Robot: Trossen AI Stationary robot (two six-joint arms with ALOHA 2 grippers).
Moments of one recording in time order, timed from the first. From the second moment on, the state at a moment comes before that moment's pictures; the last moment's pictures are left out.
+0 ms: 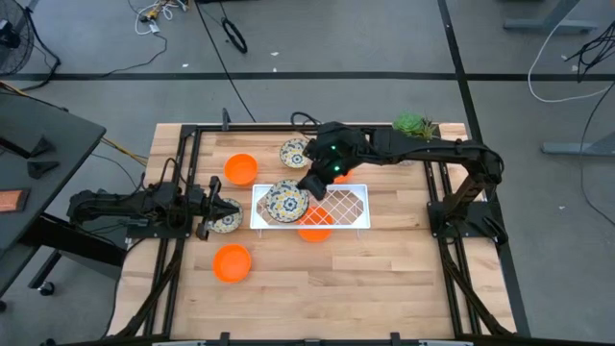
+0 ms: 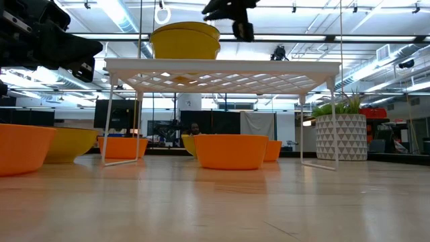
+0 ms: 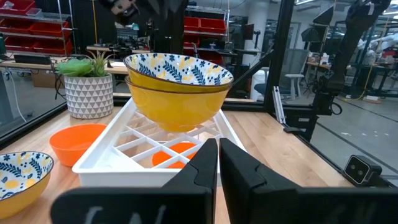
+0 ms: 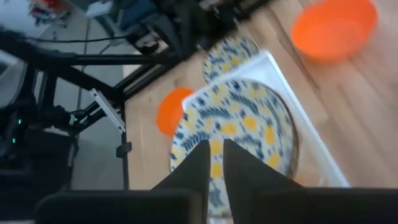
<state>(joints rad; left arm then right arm) -0.03 0.03 0.01 0.08 0.05 -0.09 -0.12 1.71 1.66 -0.61 -0.32 0.49</state>
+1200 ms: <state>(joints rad) -0.03 0.03 0.01 0.08 0.05 -0.09 -0.11 1.62 1.45 -0.26 -0.25 0.07</state>
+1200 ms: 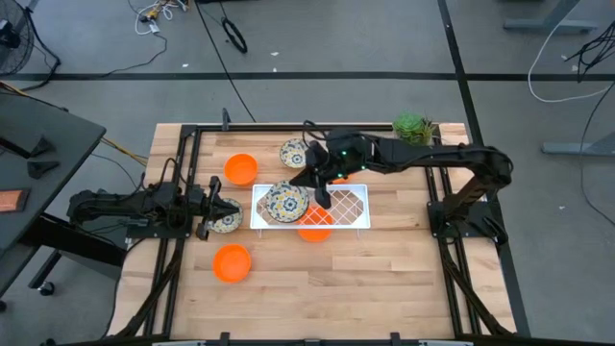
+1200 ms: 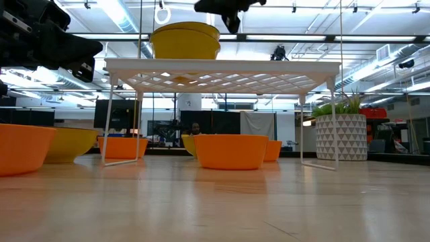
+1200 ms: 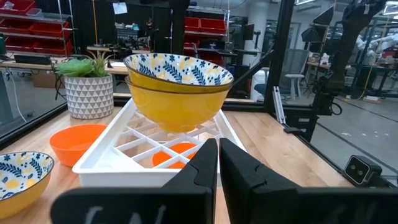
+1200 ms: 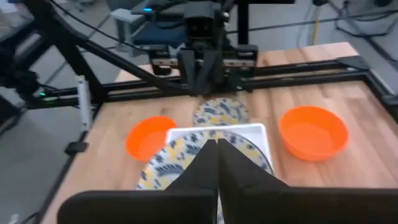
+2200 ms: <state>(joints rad) -0.03 0.03 0.01 0.08 0.05 -0.09 -0.11 1.58 1.27 -0.22 -0.23 -0.04</state>
